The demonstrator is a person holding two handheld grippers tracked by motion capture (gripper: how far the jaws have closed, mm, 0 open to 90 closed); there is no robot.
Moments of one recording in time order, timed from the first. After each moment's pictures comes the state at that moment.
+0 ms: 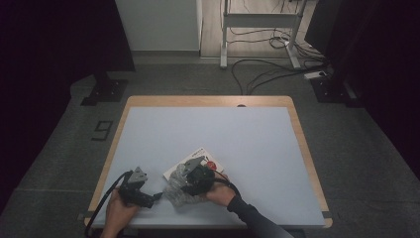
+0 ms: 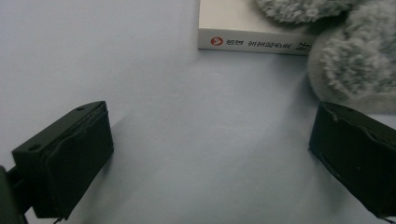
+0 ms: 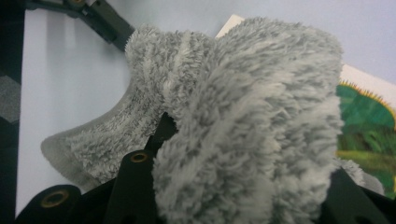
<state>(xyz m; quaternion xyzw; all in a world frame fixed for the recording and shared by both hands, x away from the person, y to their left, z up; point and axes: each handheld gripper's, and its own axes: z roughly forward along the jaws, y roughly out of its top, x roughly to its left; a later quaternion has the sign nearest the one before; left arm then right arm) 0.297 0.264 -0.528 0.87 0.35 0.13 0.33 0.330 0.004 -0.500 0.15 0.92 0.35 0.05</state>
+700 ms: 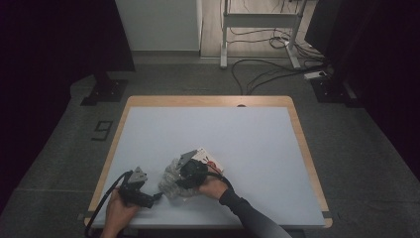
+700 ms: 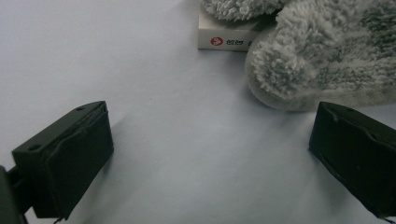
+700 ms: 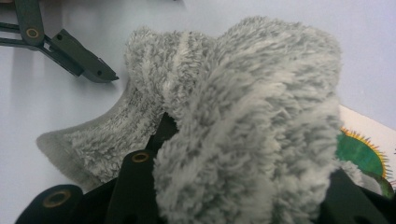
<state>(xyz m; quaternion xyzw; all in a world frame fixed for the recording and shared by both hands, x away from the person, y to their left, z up) 0.296 0.264 -0.529 0.87 0.35 0.13 0.33 0.350 0.024 -0.500 0.15 0.92 0.35 0.05</state>
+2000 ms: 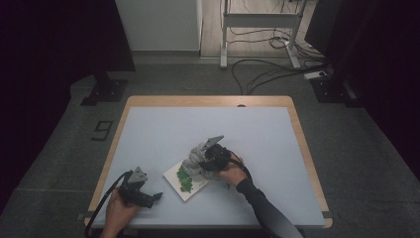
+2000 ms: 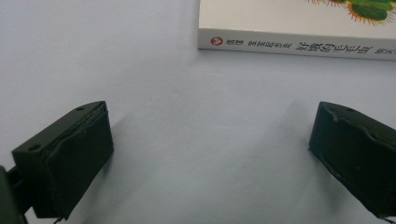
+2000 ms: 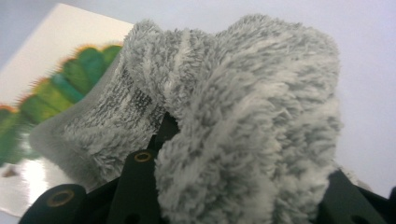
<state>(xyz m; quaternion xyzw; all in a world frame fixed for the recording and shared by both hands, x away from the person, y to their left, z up) 0.296 0.264 -0.529 0.87 0.35 0.13 0.33 0.400 -0.047 -0.504 0.25 0.90 0.34 0.10</state>
